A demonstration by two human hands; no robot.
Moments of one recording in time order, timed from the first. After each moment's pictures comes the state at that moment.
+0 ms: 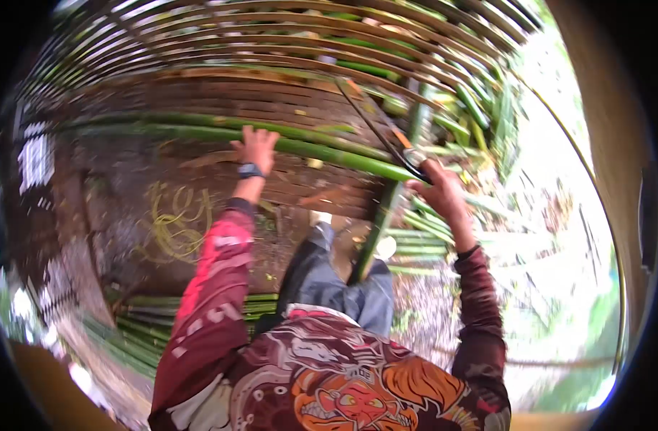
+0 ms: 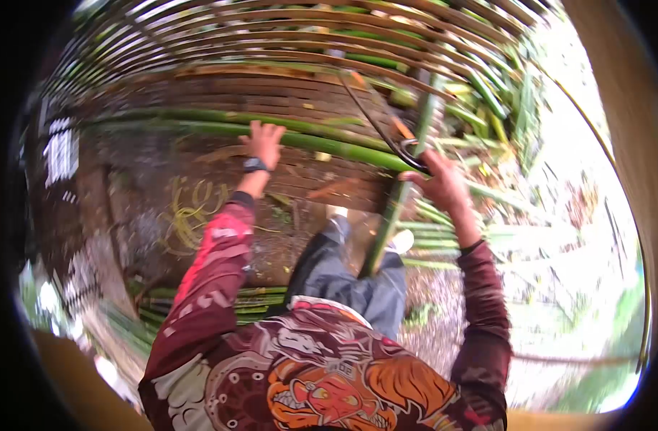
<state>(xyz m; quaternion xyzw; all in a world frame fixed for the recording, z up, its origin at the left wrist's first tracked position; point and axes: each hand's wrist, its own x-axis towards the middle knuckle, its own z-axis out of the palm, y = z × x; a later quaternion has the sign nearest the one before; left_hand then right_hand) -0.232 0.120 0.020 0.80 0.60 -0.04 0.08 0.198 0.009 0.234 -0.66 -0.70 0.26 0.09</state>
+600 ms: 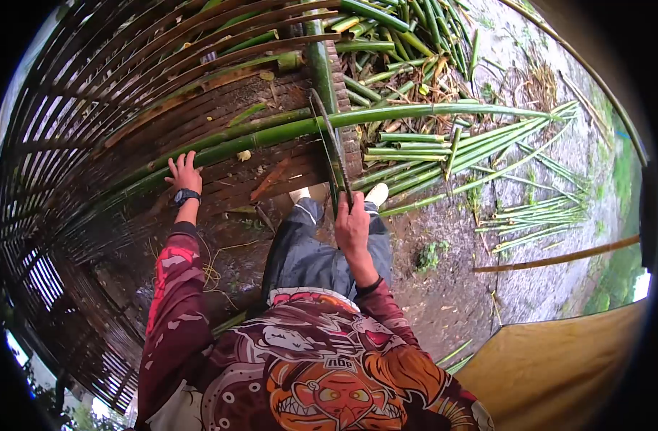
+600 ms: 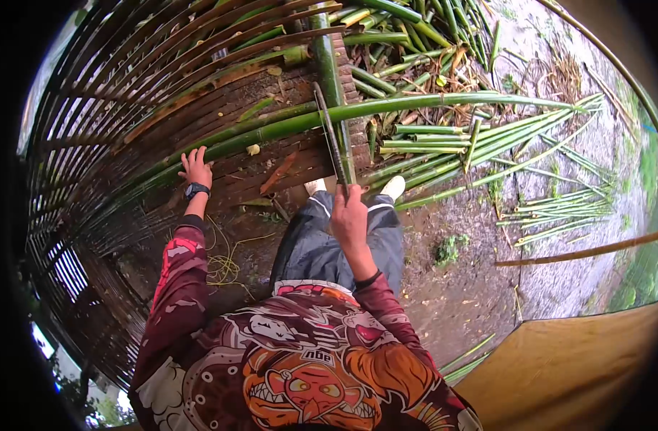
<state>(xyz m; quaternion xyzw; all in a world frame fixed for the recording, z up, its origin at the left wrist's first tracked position) -0.242 0.121 -0.009 0.79 0.59 -0.10 0.11 0.067 -0.182 0.185 -0.87 -0.21 0.27 0.36</state>
